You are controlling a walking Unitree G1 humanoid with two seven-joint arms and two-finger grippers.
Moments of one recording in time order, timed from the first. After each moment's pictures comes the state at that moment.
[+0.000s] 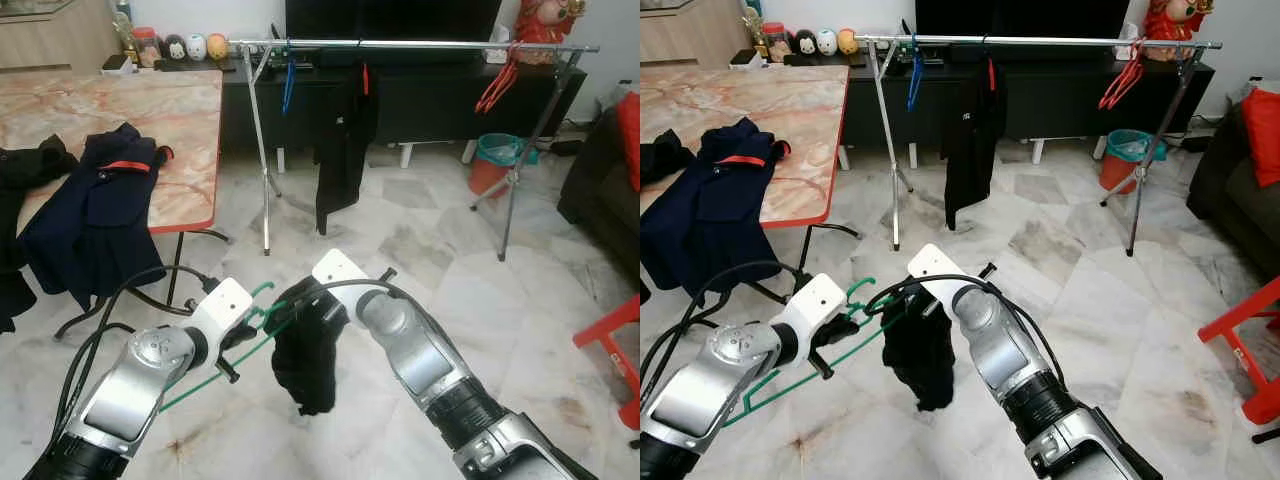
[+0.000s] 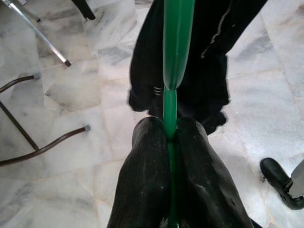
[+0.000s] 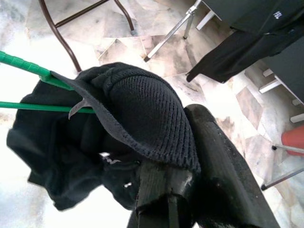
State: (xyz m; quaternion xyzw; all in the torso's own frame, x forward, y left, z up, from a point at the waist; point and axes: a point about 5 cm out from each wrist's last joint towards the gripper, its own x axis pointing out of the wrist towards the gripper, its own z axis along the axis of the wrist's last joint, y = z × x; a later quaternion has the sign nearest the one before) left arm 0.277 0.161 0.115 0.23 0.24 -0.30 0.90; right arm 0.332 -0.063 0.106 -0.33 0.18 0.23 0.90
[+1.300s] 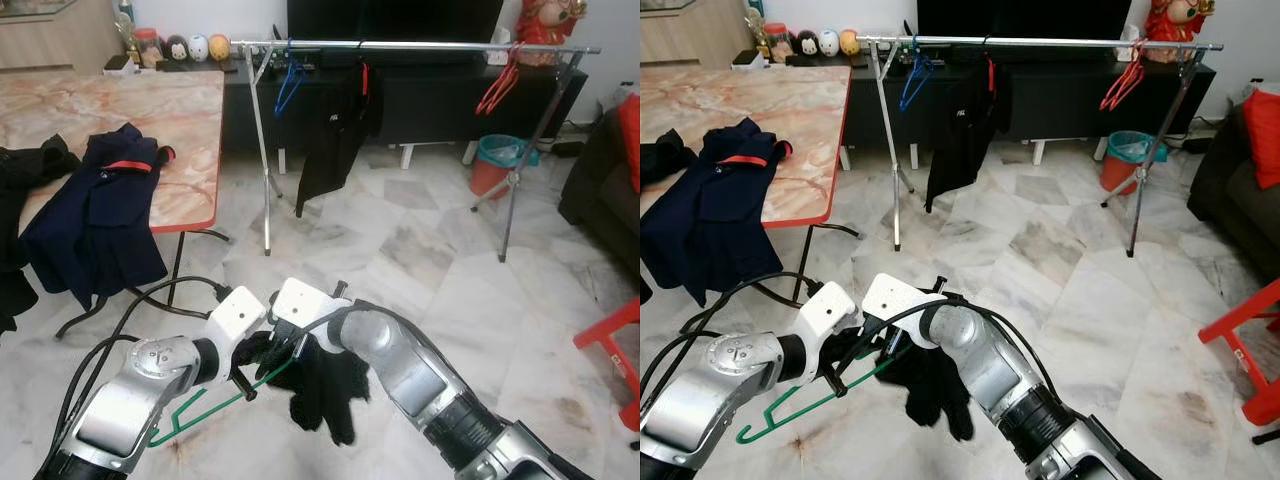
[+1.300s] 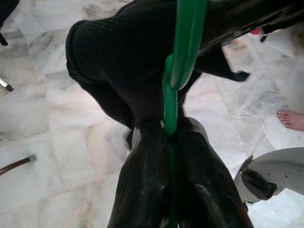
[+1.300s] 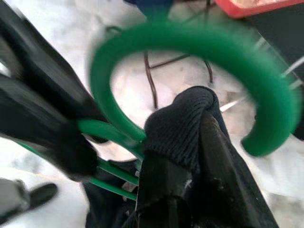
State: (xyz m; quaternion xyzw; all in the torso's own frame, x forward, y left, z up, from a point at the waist) left arm 0.259 0.144 0.122 0.15 0.22 -0.40 0.88; right arm 0.301 -0.019 0.114 -0.29 0.13 0.45 0.84
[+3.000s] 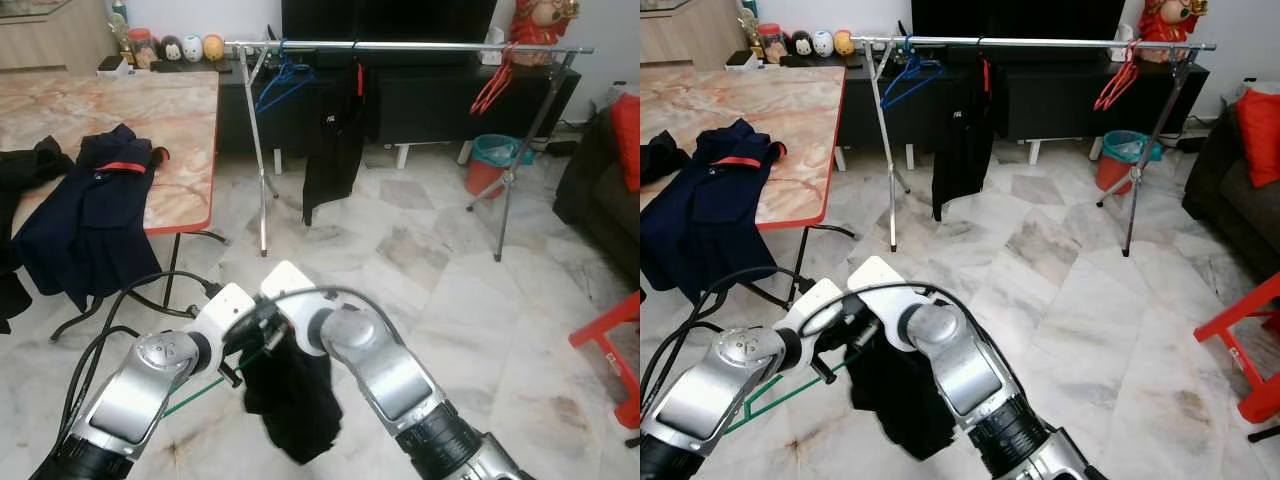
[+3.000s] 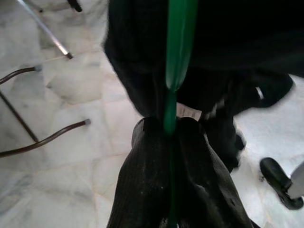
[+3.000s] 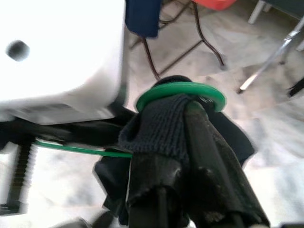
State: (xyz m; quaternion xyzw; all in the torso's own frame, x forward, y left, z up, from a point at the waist) left arm 0.279 0.162 0.113 0.22 0.25 -0.27 0.90; right arm 0.288 0.011 0.134 -0.13 0.19 0.41 0.88
